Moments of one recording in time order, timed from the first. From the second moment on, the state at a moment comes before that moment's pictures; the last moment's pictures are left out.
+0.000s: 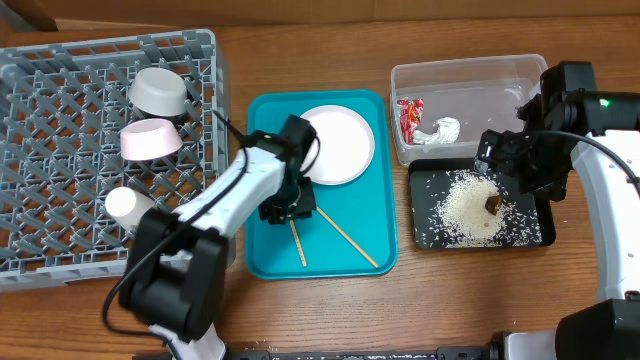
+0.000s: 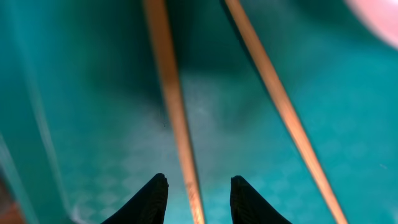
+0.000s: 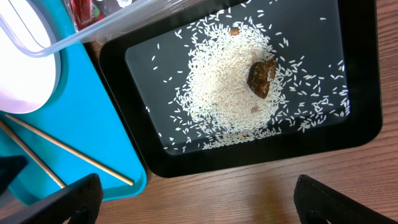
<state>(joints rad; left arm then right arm) -0.43 1.87 1.23 -0.98 0.08 -0.62 -0.07 1.58 1.50 -1.40 -0.16 0.25</state>
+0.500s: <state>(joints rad) -0.44 1.94 1.23 -0.99 0.09 -0.62 -0.07 1.58 1.50 -1.40 -0.16 0.25</state>
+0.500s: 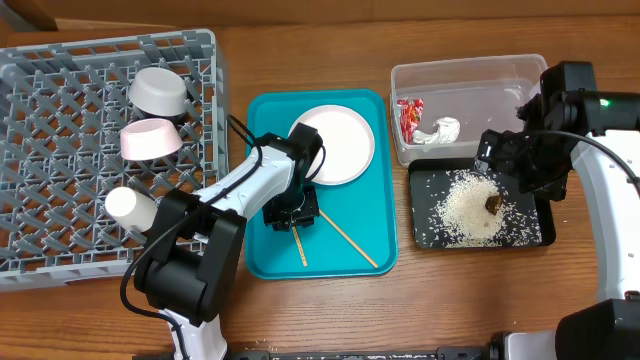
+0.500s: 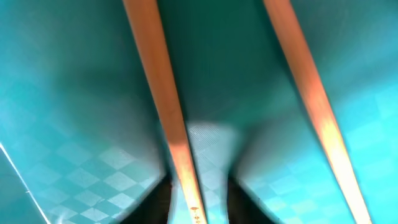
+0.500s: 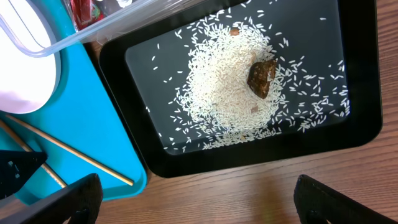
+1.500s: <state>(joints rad) 0.00 1.73 1.51 -1.19 -0.12 -0.28 -0.07 1.58 1.50 -1.40 -0.16 0.25</state>
